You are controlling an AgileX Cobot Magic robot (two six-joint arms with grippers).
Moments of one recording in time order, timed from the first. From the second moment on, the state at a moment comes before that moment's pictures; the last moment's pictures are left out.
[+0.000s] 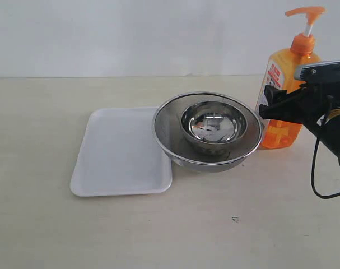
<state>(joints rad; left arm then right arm) -0.05 0.08 0.00 -0.22 0.21 0.12 0.14 1.93 -0.66 -0.04 -1.04 -0.02</state>
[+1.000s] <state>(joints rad) -0.05 0.08 0.00 -0.07 0.28 0.02 0.14 1.93 -0.66 -0.04 -1.04 -0.02</state>
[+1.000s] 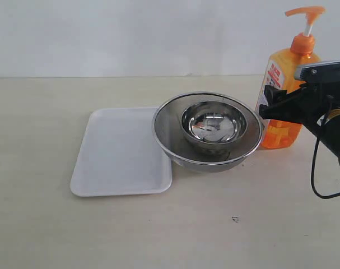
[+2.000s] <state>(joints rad) -0.02 0.03 0.00 -0.08 0.30 0.03 0.14 1.93 -0.66 -0.04 -1.04 -0.02</state>
